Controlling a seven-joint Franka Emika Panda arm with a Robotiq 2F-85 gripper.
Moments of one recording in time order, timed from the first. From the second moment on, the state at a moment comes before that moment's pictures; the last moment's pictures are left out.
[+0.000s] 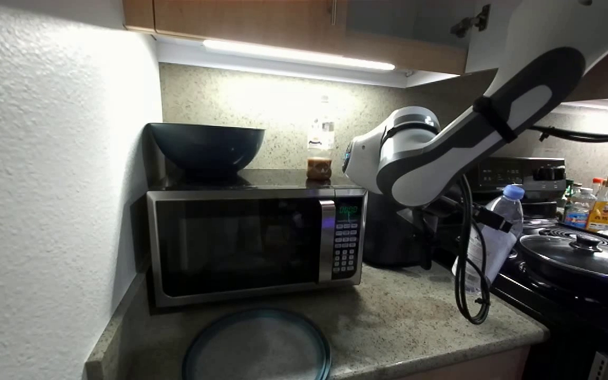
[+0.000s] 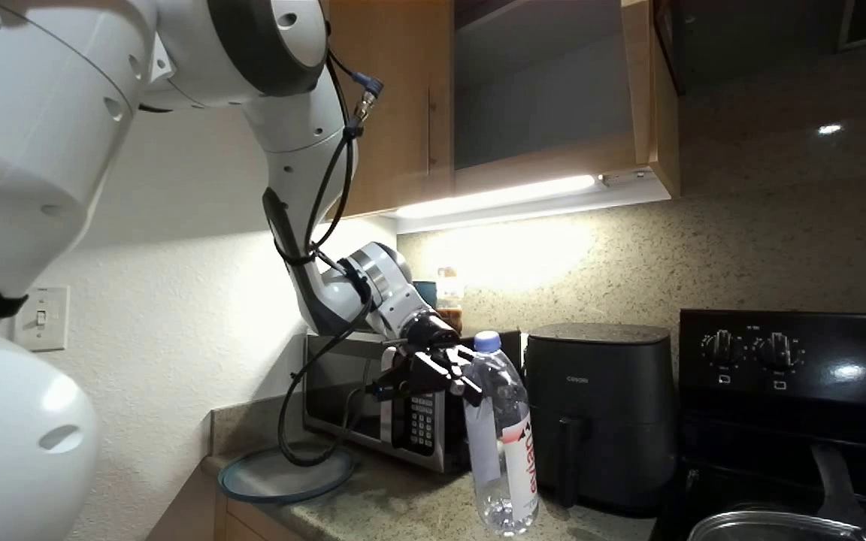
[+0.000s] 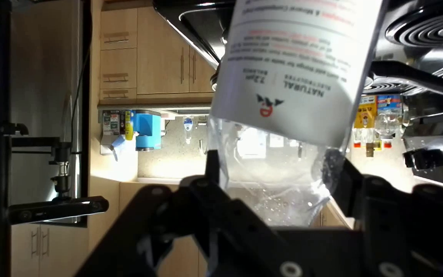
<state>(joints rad) 0.09 0.27 0.09 -1.98 -0.91 1.37 2.45</state>
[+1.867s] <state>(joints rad) 0.10 0.51 0.04 -1.80 -0.94 1.37 2.30</state>
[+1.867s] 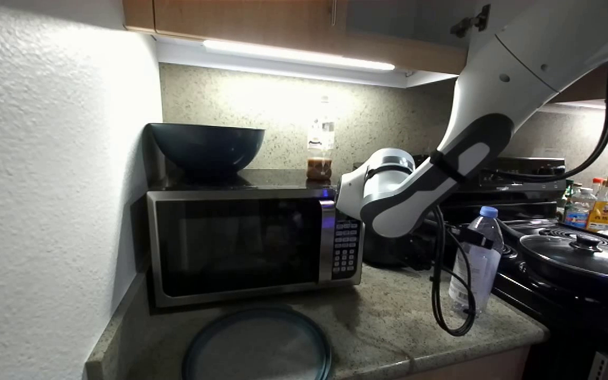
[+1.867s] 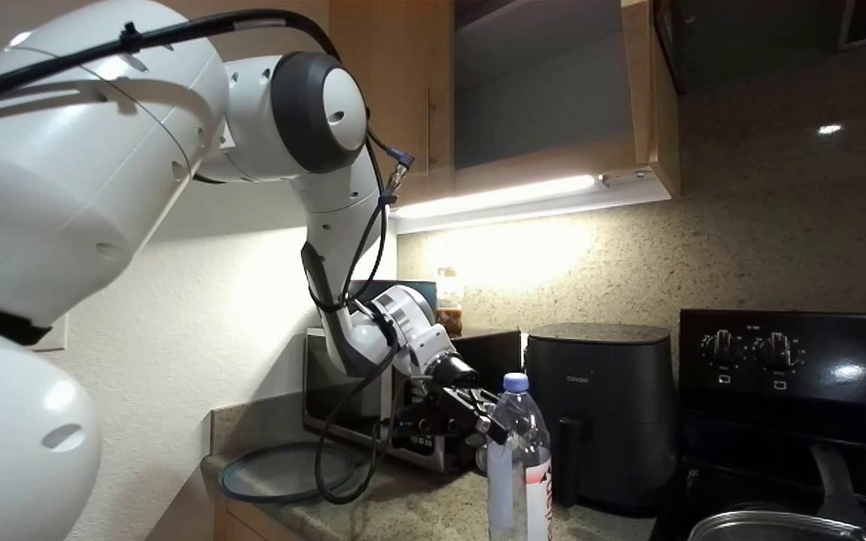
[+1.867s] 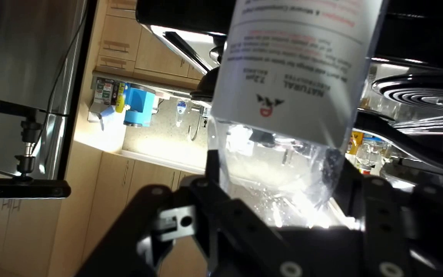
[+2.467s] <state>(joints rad) 0.10 0.51 0.03 -1.80 -0.94 1.37 2.30</state>
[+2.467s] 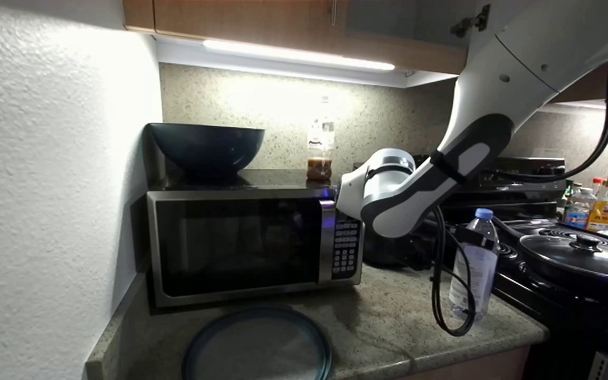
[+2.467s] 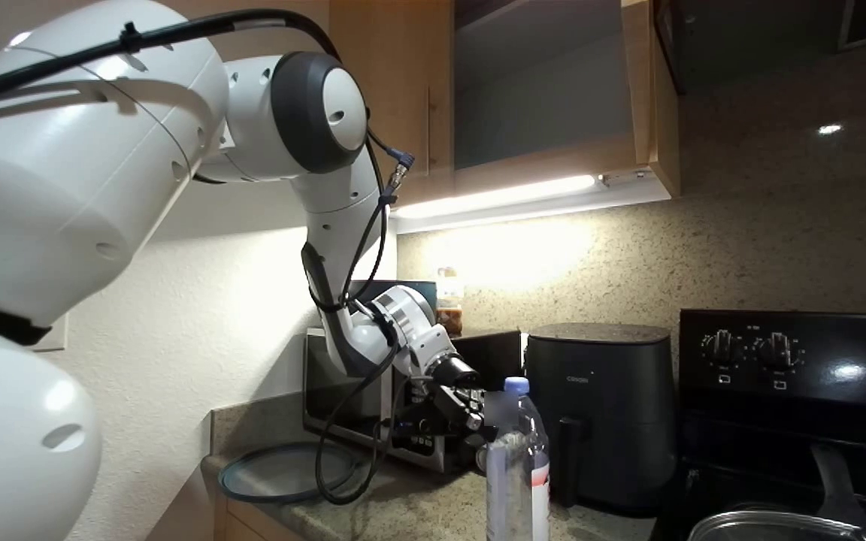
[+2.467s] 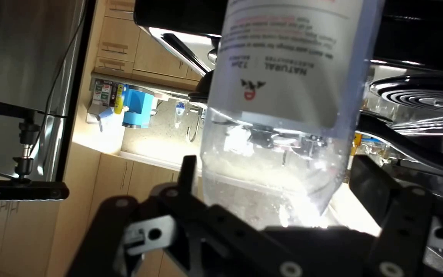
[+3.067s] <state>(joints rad) 0.14 0.44 0.03 -1.80 -0.95 1.22 2.34</state>
